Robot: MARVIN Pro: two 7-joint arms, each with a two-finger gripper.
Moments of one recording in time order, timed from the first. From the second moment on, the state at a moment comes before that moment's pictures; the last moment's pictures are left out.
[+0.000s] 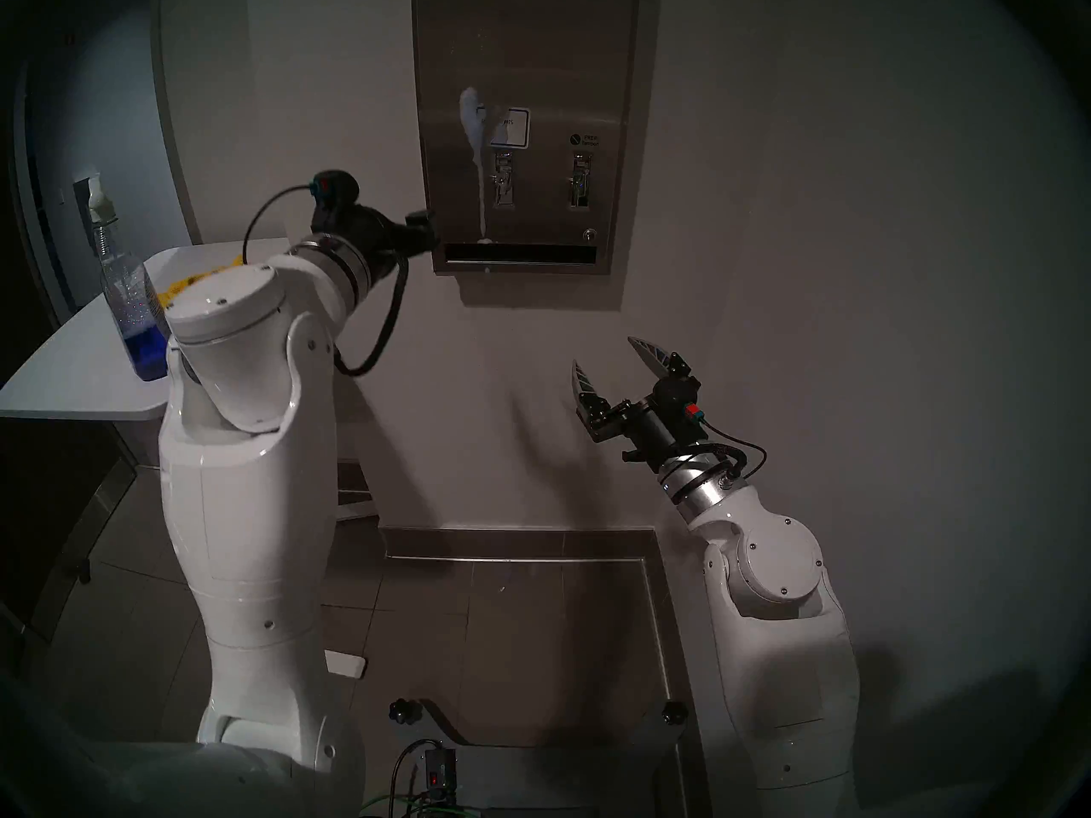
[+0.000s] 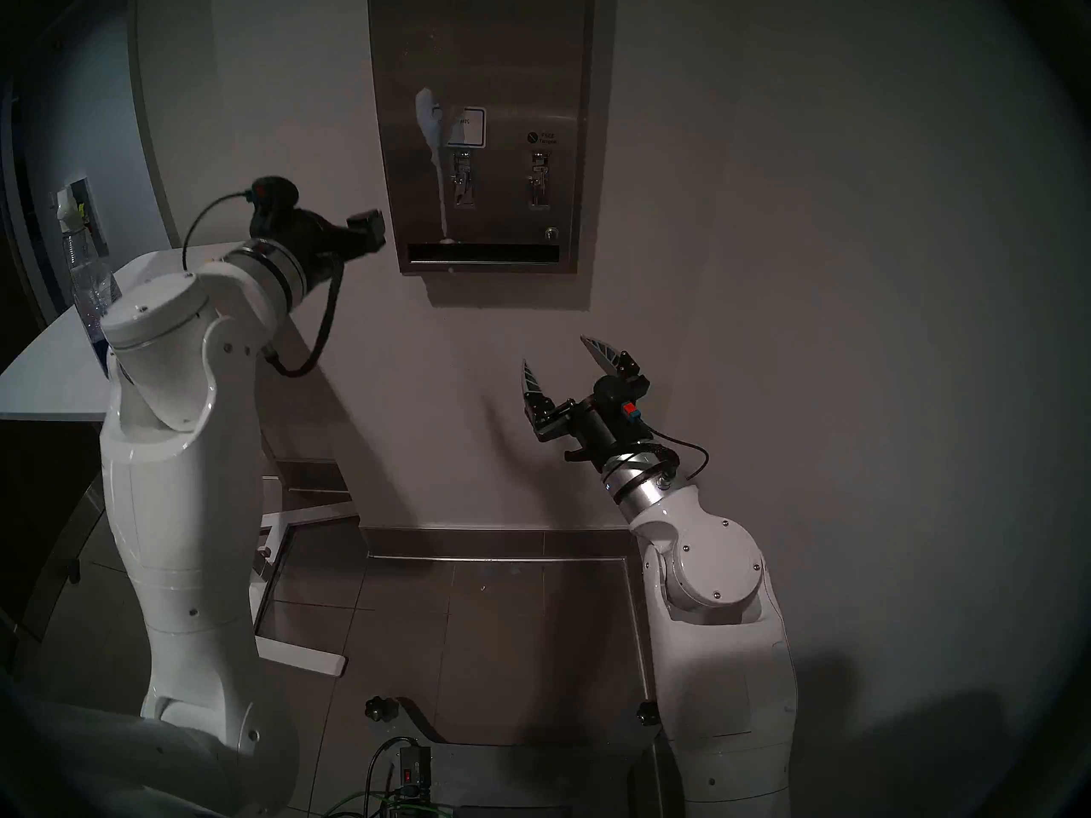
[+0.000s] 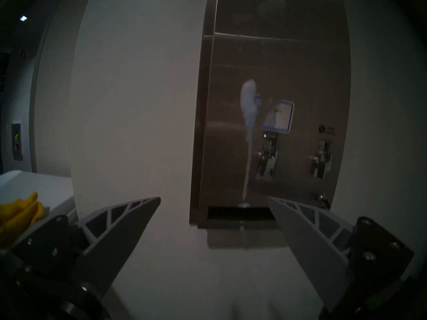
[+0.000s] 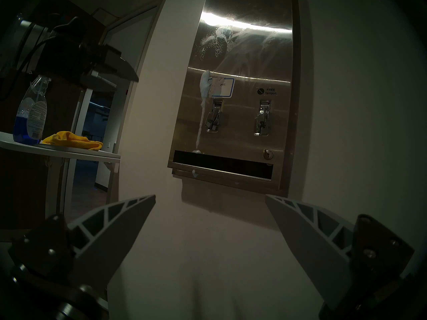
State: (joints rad) left arm 1.31 -1.55 -1.63 -2.16 -0.15 0.84 -0.03; right arm -1.73 -1.61 1.58 -1.90 -0.05 -0.19 0.50
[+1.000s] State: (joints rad) left arm 1.42 -1.56 -1.63 -2.17 -0.15 0.73 -0.03; right arm -1.73 -1.61 1.58 -1.90 -0.05 -0.19 0.50
